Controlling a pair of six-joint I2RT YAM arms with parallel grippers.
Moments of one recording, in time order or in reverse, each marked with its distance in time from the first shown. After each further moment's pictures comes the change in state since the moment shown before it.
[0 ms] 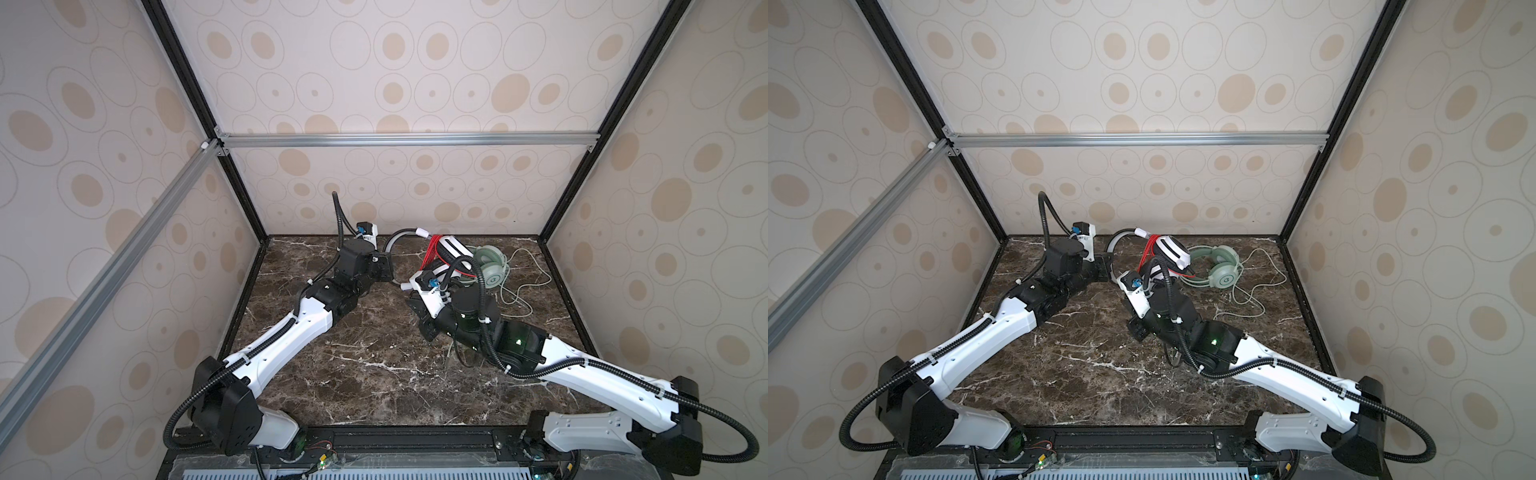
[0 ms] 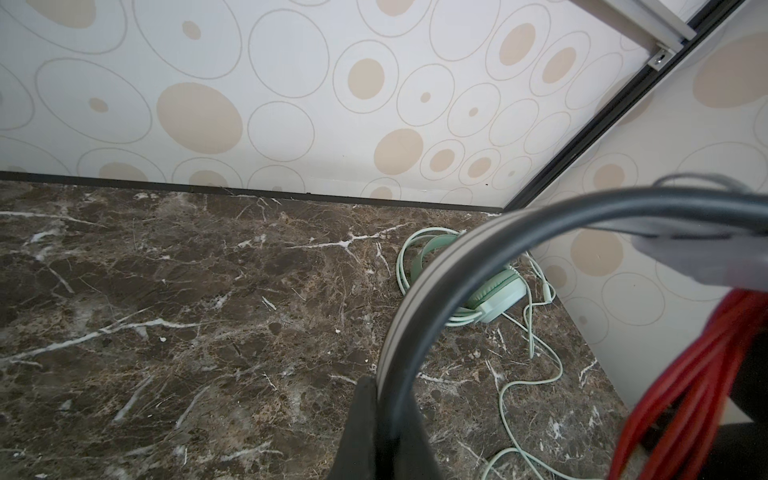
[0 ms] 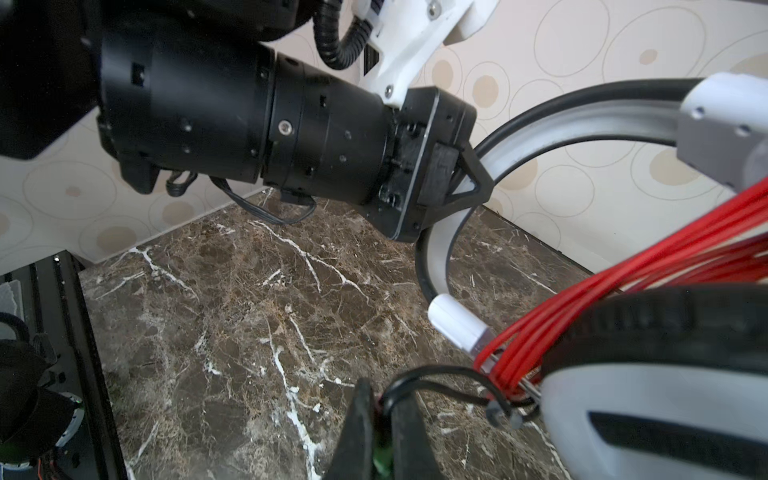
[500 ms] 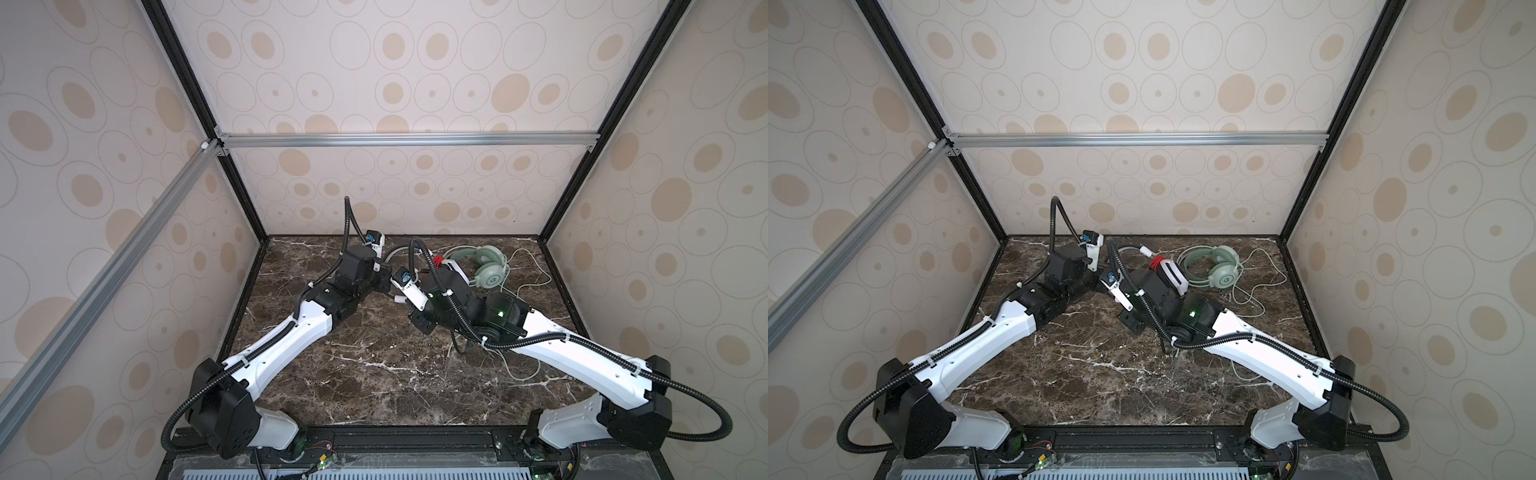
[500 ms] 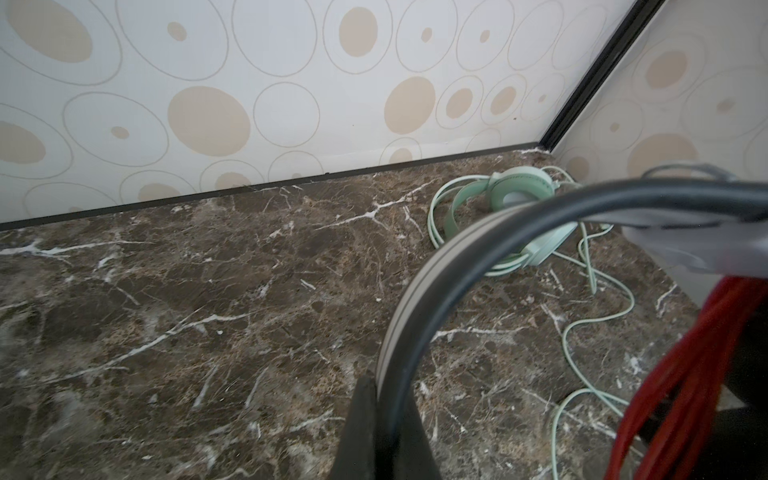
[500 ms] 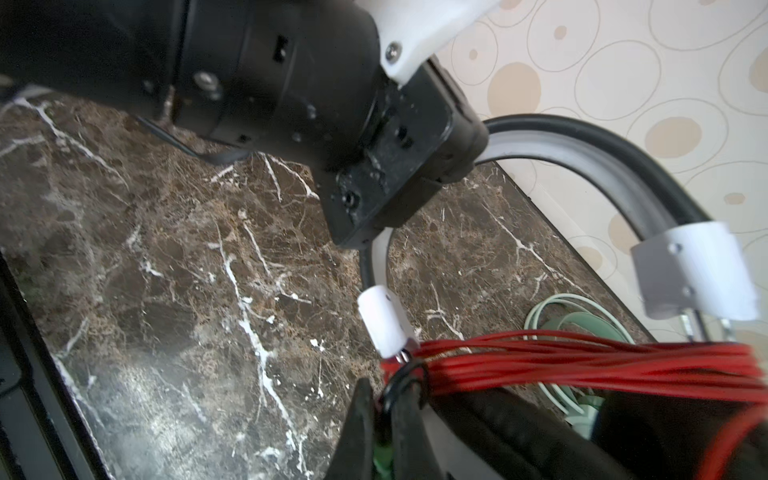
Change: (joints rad) left arm -0.024 -0.023 -0.040 -0.092 -0.025 0.235; right arm 0.004 0.209 0.342 -0.463 0.089 -0.129
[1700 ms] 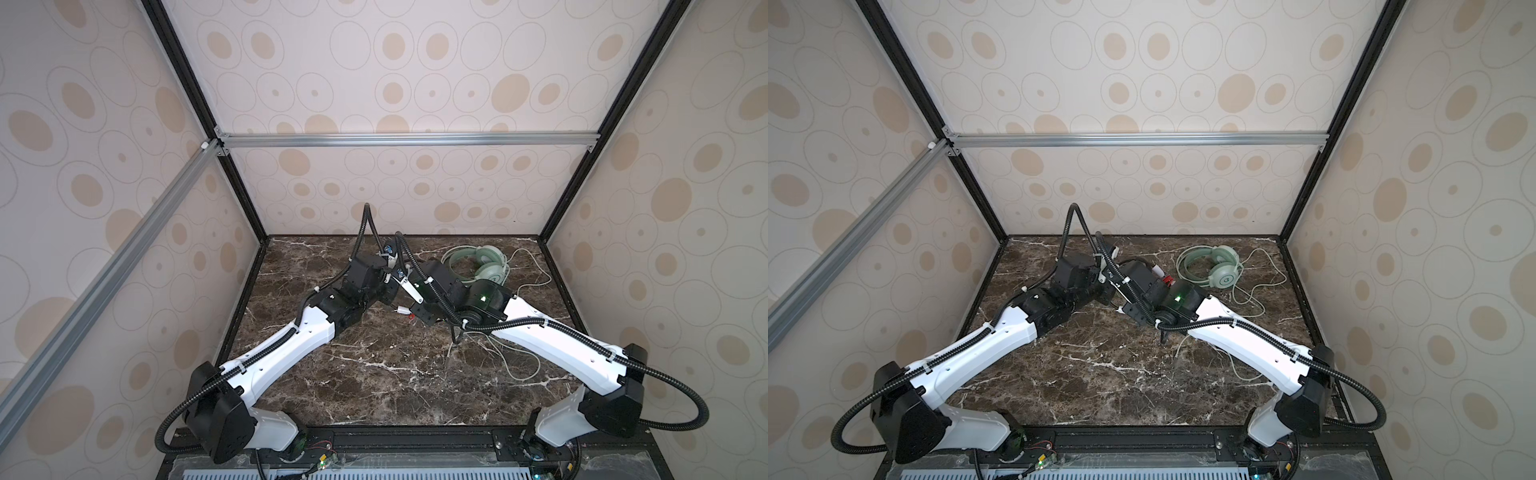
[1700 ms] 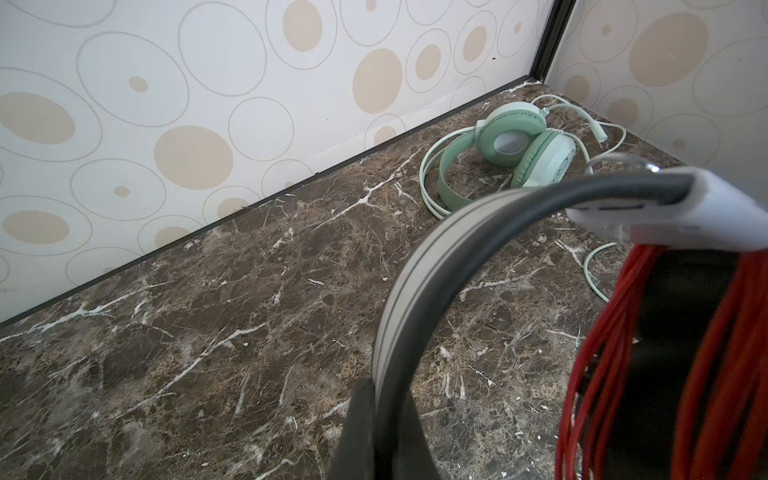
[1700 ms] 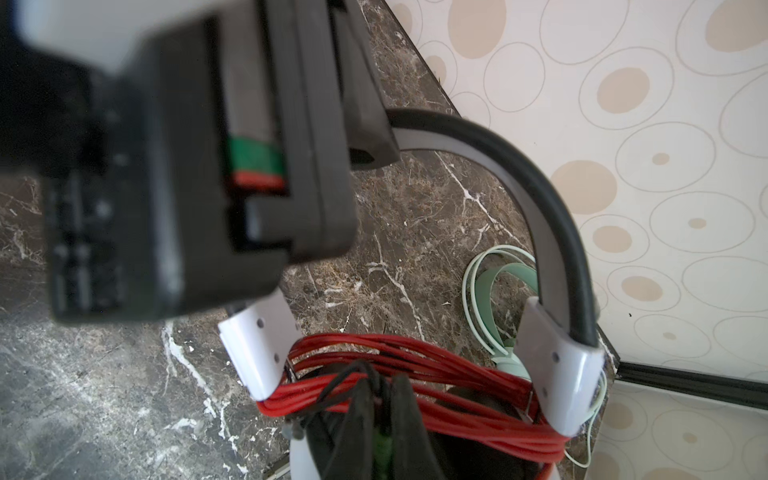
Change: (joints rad) left arm -0.085 -0.021 -0.002 -0.053 -0.031 0.214; right arm -0.064 0.116 0.091 -0.129 0.129 -0.051
